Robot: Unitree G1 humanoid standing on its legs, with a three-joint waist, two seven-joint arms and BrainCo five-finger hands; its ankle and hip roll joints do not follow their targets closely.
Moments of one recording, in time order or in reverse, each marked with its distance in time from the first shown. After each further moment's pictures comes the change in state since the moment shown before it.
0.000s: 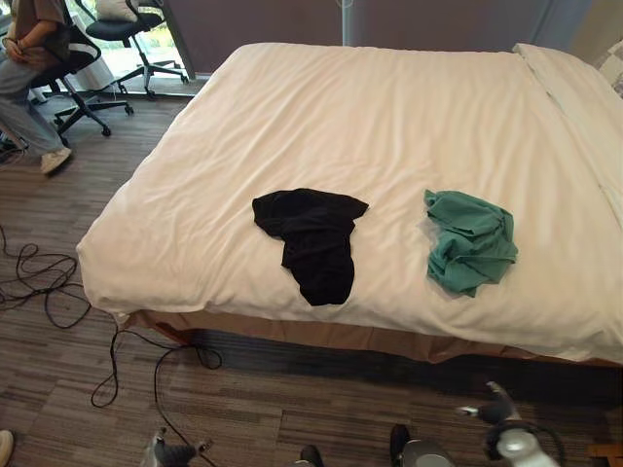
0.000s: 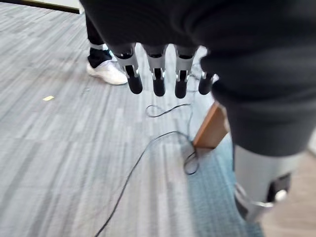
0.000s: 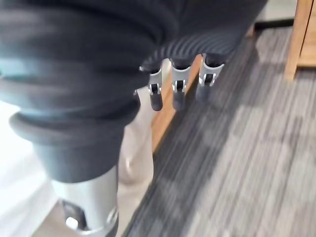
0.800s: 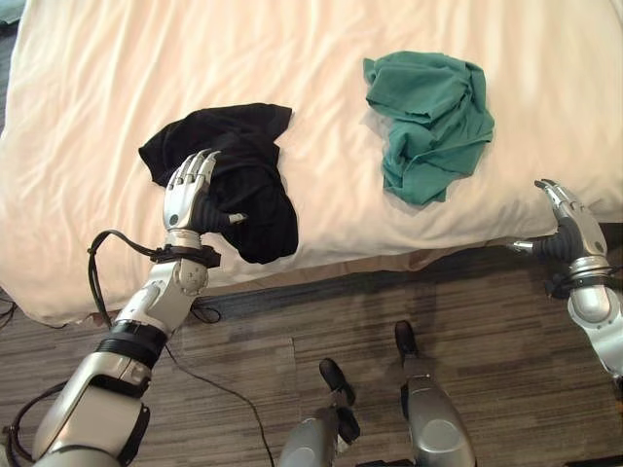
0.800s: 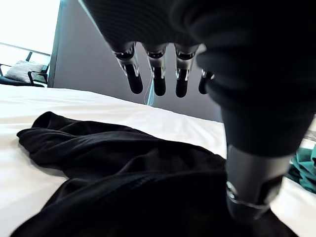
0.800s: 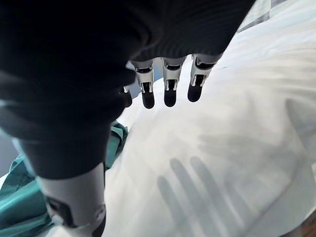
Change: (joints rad) left arm -0.720 0.356 -0.355 -0.377 0.361 -0.046 0.064; right arm -0.371 -0.427 0.004 -0.457 -0.166 -0.105 -0.069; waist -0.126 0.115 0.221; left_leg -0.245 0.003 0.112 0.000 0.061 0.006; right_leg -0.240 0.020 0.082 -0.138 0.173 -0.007
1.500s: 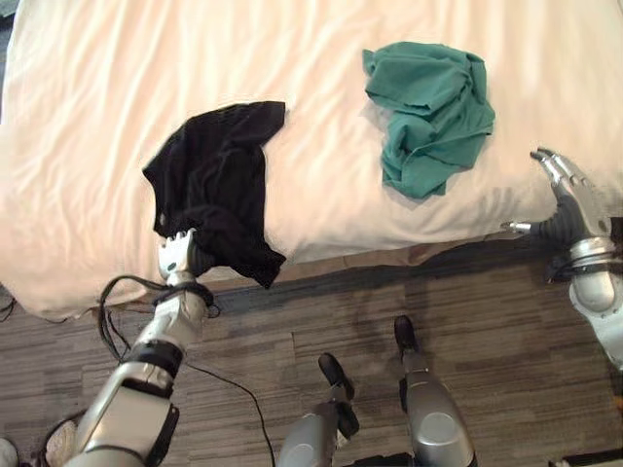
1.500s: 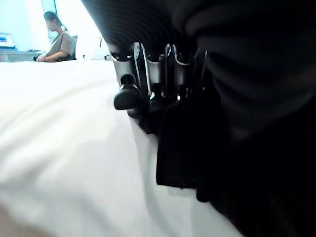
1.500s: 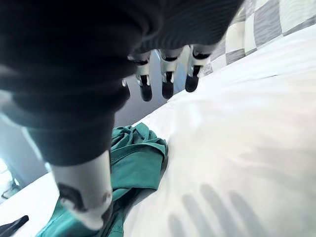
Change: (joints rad) left arm 0.147 -0.179 0.102 0.281 0.014 0.056 -0.029; right arm -0.084 -0.098 0.019 -0.122 -0.080 -0.002 -0.020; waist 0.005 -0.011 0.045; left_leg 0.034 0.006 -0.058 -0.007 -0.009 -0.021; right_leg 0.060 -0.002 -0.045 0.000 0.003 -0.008
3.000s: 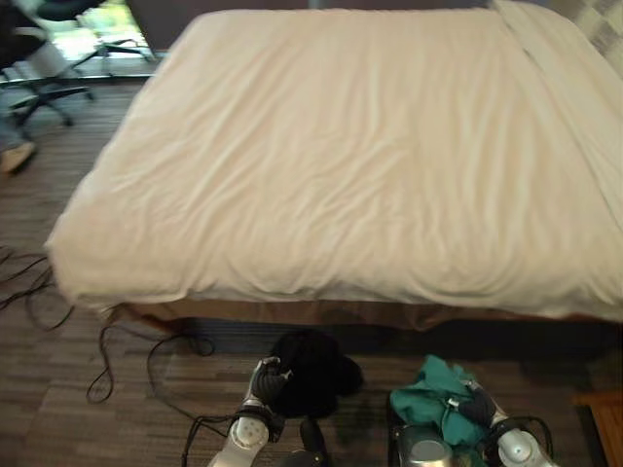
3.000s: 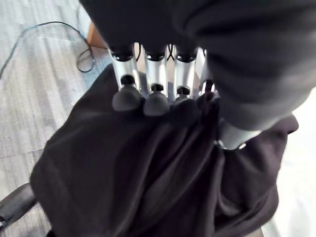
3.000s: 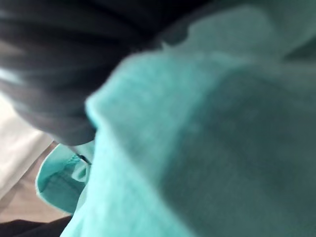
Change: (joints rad) left arm 0.547 -0.375 -0.003 -0.168 -0.345 -0.078 -0.244; right arm 0.481 0.545 0.200 0.472 0.159 0.021 0.262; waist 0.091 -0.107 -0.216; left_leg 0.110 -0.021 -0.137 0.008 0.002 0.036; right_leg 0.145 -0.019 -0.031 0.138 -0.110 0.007
